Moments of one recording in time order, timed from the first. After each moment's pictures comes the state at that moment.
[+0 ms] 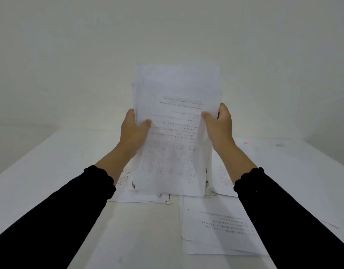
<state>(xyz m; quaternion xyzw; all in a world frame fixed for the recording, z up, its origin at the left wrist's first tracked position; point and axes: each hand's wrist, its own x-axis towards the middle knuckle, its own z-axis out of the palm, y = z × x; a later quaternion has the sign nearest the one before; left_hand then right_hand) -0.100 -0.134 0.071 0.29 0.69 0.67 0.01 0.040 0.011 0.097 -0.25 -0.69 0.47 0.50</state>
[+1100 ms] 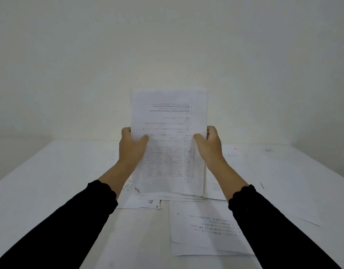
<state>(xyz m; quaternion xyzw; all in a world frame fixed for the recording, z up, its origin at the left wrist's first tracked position) -0.068 -0.129 0.066 0.23 0.72 0.66 0.05 0.068 0.005 0.076 -0.31 -0.71 0.48 0.42</state>
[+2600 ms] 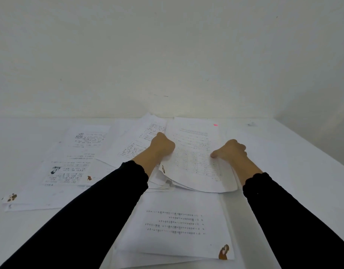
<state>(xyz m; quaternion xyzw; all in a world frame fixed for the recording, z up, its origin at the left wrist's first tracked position) 0.002 0.042 0.000 0.28 0.81 0.42 0.29 0.149 0.177 -0.014 -0.66 -0.70 0.27 0.09</state>
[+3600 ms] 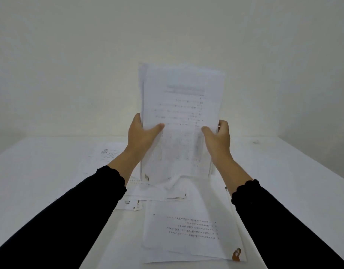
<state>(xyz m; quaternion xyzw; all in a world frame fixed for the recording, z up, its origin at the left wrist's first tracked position) -0.036 -0.057 0.072 0.32 0.65 0.68 0.08 0.105 0.069 0.067 -0.35 -0.64 0.48 0.49</state>
